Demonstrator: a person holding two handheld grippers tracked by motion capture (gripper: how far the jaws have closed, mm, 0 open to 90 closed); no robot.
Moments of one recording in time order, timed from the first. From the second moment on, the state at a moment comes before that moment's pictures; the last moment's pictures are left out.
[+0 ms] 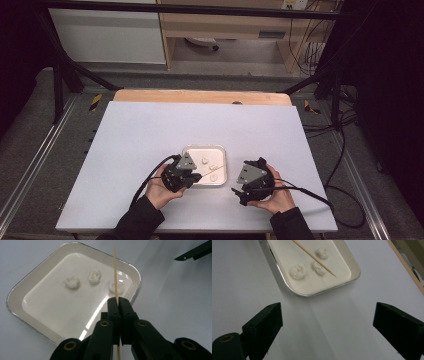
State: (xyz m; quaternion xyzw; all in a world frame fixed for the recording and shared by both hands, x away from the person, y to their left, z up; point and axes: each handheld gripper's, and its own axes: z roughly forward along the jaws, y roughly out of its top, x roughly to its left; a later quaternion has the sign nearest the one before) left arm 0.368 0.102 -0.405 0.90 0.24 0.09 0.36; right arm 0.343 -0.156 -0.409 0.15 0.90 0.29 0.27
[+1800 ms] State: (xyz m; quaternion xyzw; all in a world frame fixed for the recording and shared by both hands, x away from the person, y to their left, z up) left arm 0.362 0.045 -0.391 0.94 0.15 0.06 0.31; right arm 0.339 -0.136 -0.417 -0.14 0.92 0.18 0.32
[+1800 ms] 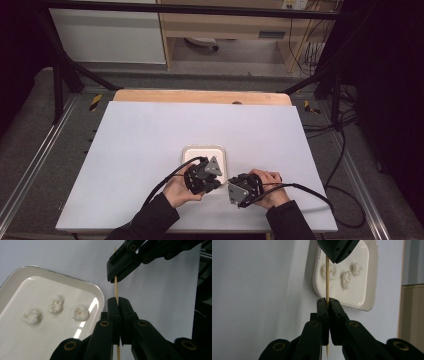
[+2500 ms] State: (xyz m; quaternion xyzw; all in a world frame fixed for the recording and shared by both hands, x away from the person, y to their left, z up) left arm 0.370 0.052 -0.389 0.96 0.15 0.03 0.25; right arm 0.339 -0.138 -0.415 -0.16 0.92 0.14 0.32
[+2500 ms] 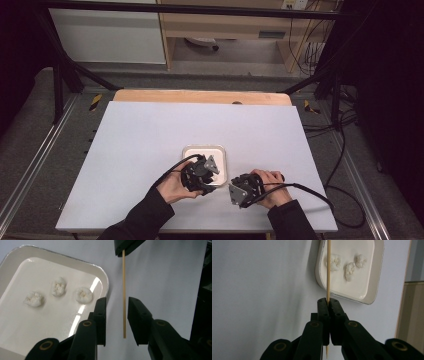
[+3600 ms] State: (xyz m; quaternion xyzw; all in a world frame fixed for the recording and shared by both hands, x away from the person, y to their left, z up) left arm 0.362 0.044 -0.400 0.96 0.15 0.05 0.22; right arm 0.338 -0.139 -0.410 -0.12 0.93 0.16 0.32
